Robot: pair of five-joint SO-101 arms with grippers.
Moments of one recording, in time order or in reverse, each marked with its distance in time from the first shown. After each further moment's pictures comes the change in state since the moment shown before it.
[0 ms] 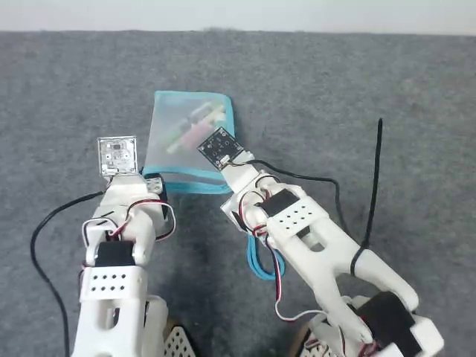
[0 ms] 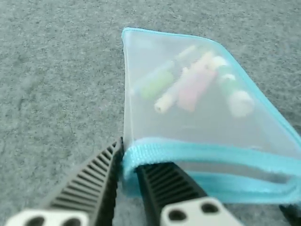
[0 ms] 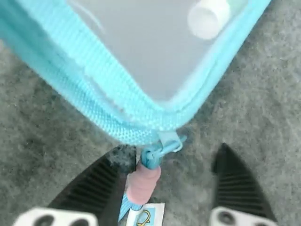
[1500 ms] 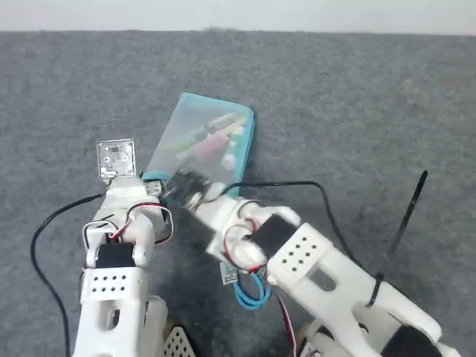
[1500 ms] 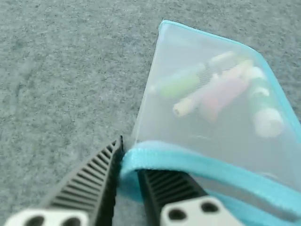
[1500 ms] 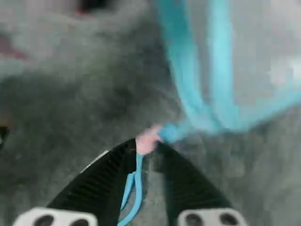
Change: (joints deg) left arm -0.6 -0.4 1.8 0.0 1.4; right arm -11.9 -16.0 -1.1 21.8 0.1
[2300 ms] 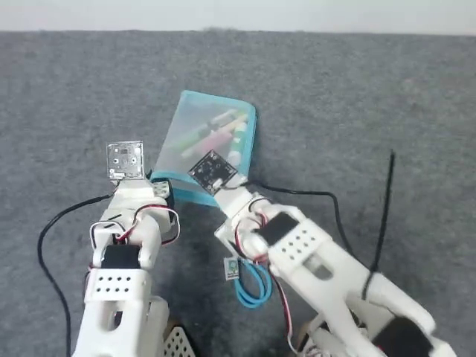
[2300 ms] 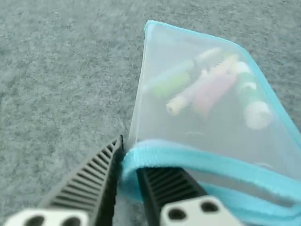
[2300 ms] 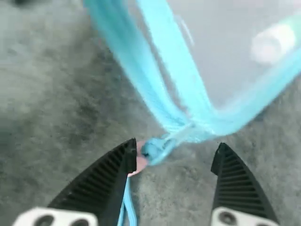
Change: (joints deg) left arm 3.2 0.0 2.0 -3.8 0.5; right arm 5.5 7.1 6.4 -14.3 -5.1
